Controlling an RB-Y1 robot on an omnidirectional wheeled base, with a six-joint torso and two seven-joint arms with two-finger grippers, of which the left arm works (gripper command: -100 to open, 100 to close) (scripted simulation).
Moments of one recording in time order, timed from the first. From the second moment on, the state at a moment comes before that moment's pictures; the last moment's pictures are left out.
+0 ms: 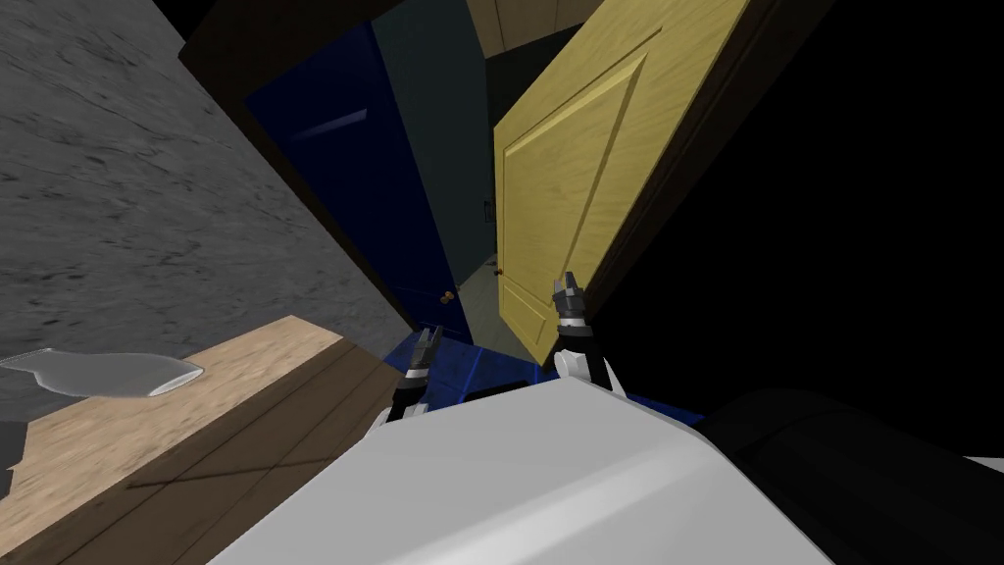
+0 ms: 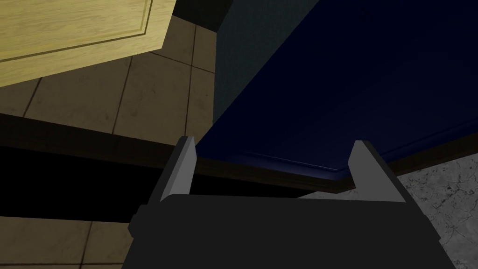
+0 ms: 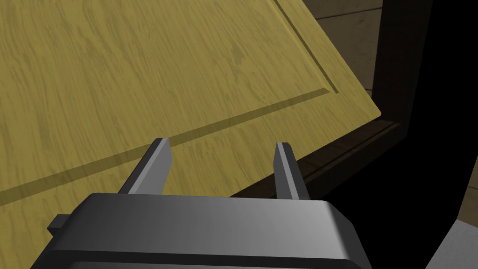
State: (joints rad) arm 0.33 0.24 -0.10 -1.50 -0.04 -0.79 -0.76
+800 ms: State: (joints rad) arm 0.30 0.27 -0.12 -1.34 -0.04 -0.83 -0.89
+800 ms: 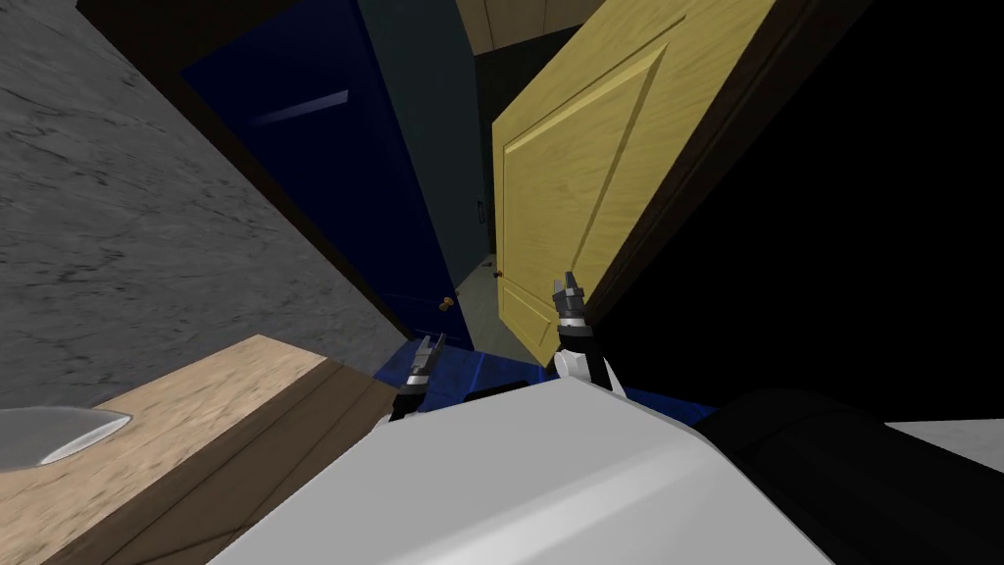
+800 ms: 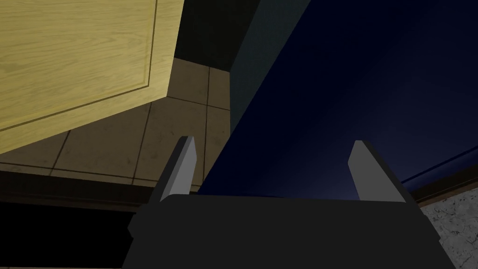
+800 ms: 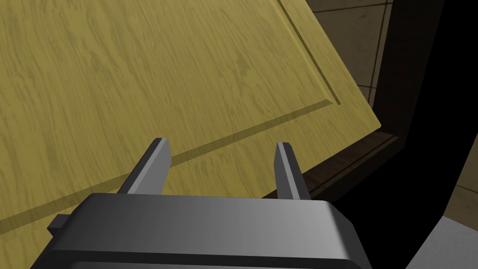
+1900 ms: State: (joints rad) arm 0.26 0.32 -0.15 -1.11 -0.04 -0.89 -1.10
